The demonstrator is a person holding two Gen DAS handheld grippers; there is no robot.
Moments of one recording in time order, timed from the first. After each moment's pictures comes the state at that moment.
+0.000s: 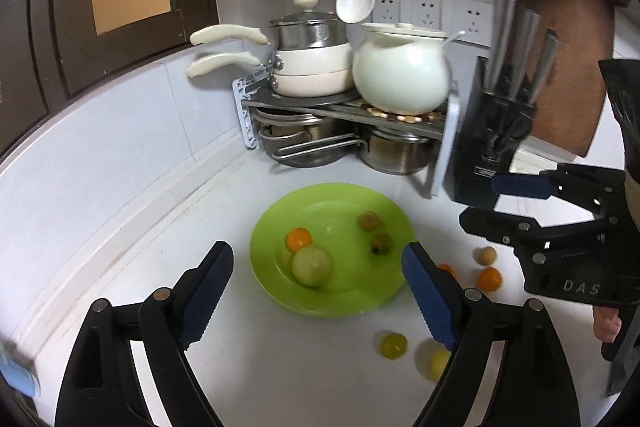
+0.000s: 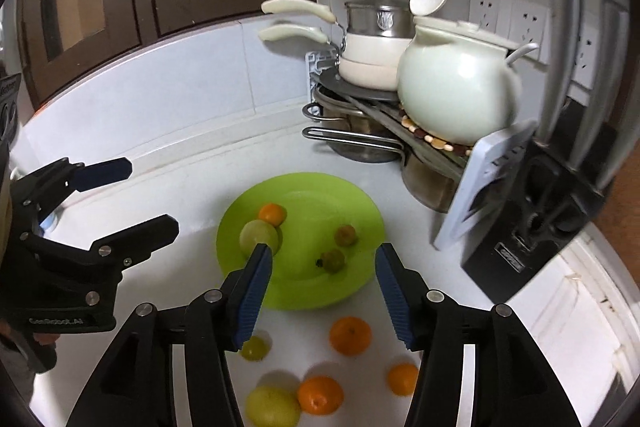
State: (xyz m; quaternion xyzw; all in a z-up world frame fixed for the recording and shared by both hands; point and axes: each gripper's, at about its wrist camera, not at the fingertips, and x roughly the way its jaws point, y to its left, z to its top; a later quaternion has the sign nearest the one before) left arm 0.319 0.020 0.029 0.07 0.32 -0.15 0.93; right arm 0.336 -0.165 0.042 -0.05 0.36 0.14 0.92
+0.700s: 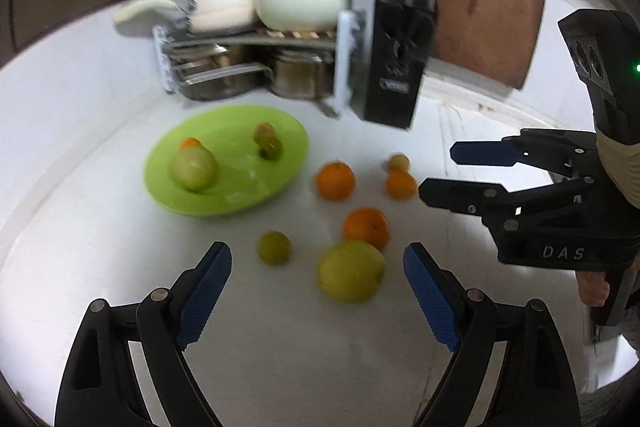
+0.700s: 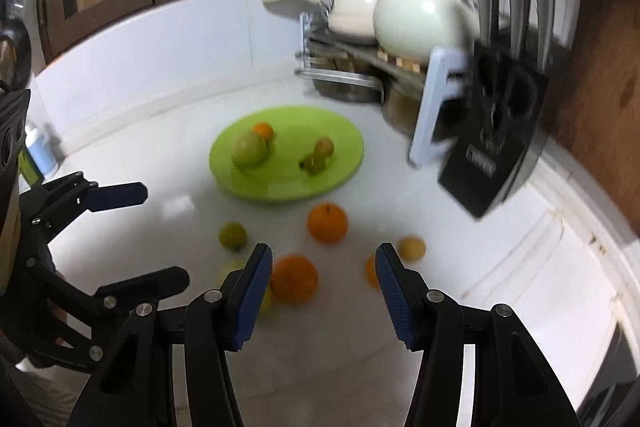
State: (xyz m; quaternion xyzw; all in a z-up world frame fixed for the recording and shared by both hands) left arm 0.245 -0.037 -0.051 0.06 0.37 -0.25 0.89; right arm 0.262 -0.206 -0.016 -0.06 0.41 0.13 0.90
